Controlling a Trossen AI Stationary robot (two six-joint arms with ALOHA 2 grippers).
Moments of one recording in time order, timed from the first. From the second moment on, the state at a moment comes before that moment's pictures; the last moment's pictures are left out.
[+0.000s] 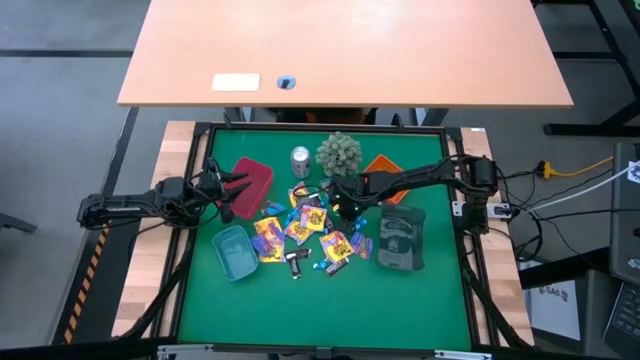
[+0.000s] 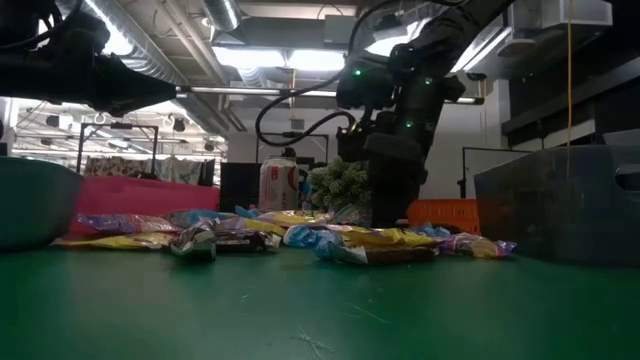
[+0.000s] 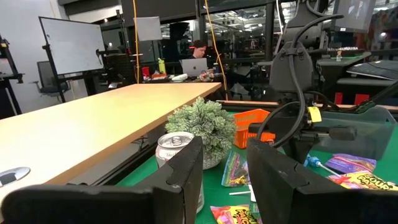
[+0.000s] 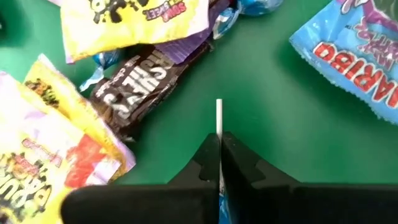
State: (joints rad) left arm 0.08 0.00 0.01 0.06 -0.35 0.08; right arm -0.09 1.90 1.17 -0.48 -0.13 0.20
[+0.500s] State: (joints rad) left arm 0.08 0.00 0.01 0.06 -0.35 0.08; right arm -0.09 1.90 1.40 -0.81 -0.15 0.02
